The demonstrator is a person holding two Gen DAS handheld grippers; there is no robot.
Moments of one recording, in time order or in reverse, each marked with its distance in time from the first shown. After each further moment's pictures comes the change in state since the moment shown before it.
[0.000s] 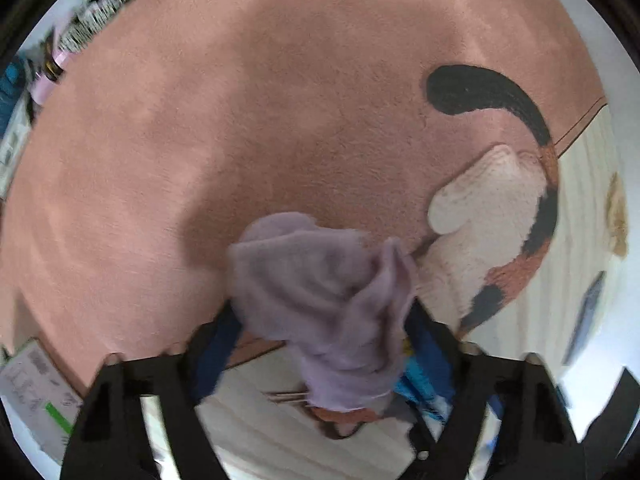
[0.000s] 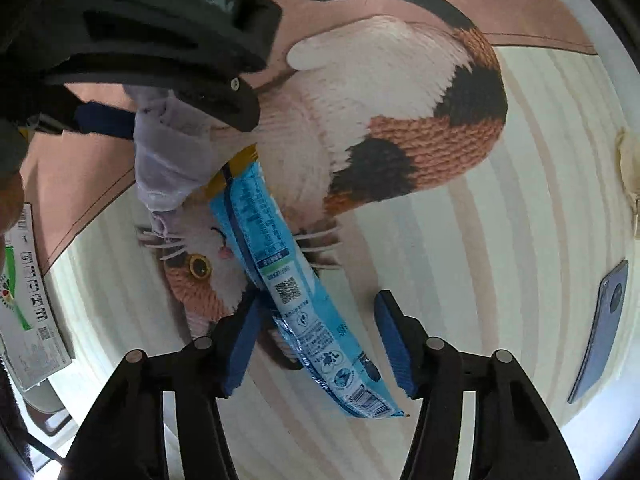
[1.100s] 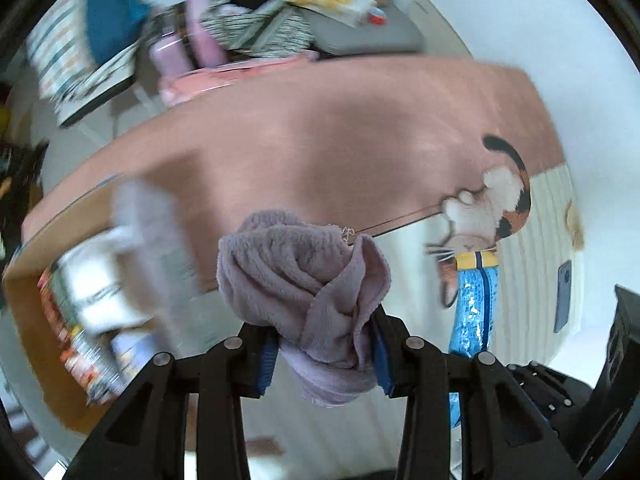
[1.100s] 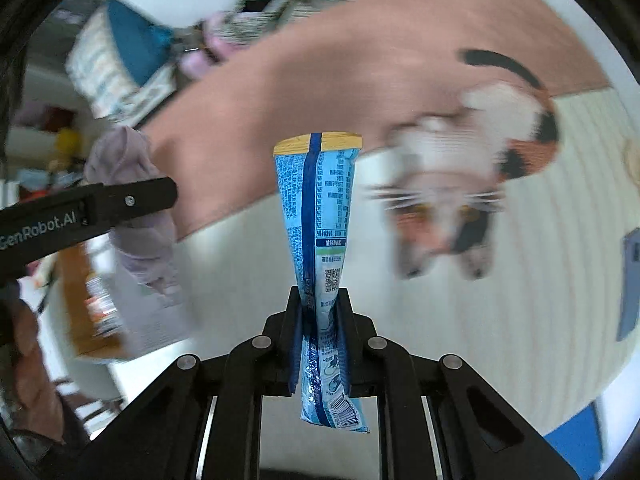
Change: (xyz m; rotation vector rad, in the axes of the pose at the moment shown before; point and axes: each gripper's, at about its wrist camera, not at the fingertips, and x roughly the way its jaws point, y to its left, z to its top) left arm -0.144 0.196 -0.226 -0.231 -0.276 -0.121; right arm -0.093 0.242 -0.097 -0.052 -0.112 0.214
